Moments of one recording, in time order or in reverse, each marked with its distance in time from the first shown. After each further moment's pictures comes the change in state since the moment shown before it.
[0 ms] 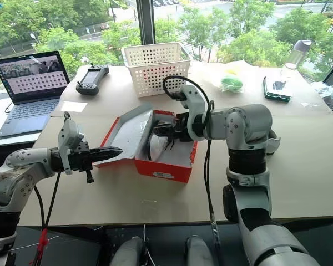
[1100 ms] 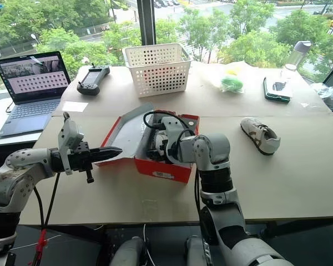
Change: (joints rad) left arm 0.003 0.000 0.000 -0.001 -0.001 0.000 0.010; right arm 0.098 0.167 0.091 0.067 -0.142 -0.089 -0.284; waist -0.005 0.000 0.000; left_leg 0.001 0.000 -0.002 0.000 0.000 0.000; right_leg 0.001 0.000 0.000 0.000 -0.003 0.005
